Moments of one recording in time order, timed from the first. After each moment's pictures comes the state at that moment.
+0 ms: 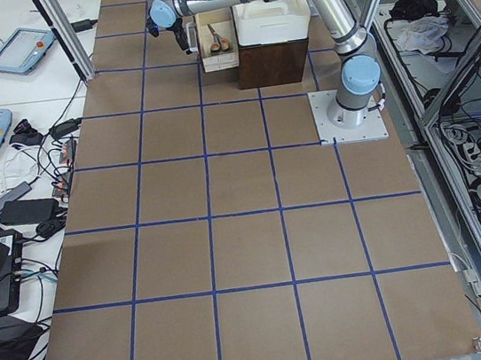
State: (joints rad) left arm -1.88 -2.20 -1.23 -1.53 1.46 -0.46; right arm 1.53 -1.59 1.61 -1.73 -1.58 -0.22
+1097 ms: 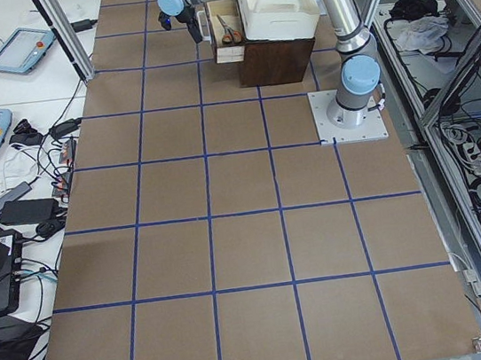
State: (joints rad) left arm -1.90 -2.09 -1.34 -1.70 1.46 -0.46; right arm 1.53 -1.59 1.61 -1.74 -1.58 -0.22
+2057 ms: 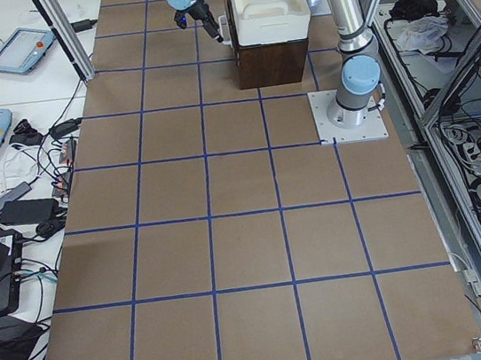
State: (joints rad) left arm -1.93 -2.06 -1.36 -1.82 1.46 -0.46; right arm 1.53 -1.59 1.61 -1.74 -1.58 -0.22
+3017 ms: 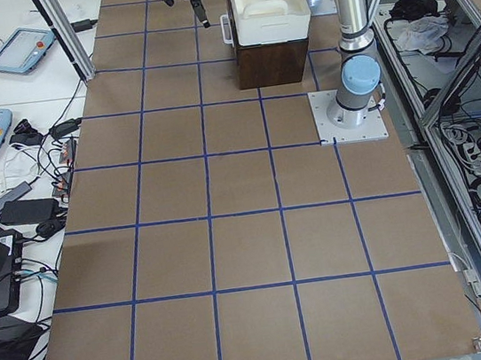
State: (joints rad) left arm -1.87 -1.90 -1.30 -1.77 1.52 -0.43; right arm 1.53 -1.59 1.61 -1.73 -1.58 -0.22
